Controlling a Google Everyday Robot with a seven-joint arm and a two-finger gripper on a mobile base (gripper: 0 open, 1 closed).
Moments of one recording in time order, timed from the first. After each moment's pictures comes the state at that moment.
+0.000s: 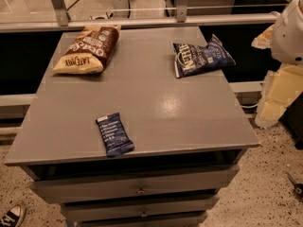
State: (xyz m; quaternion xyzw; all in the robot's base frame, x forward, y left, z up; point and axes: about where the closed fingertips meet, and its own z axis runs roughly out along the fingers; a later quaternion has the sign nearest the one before) arm 0.438 -0.217 0.976 -0.60 0.78 -0.03 0.16
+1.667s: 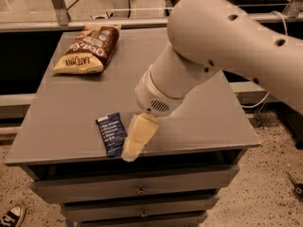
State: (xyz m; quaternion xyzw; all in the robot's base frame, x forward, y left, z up) arm 0.443 0.026 0.865 -0.64 0.72 0.15 0.22
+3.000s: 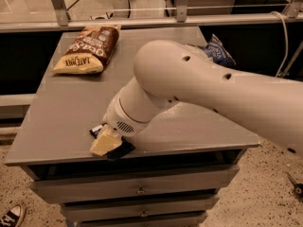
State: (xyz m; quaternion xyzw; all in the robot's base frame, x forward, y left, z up) arm 0.436 0.100 0.821 -0.60 0.73 0.19 0.24
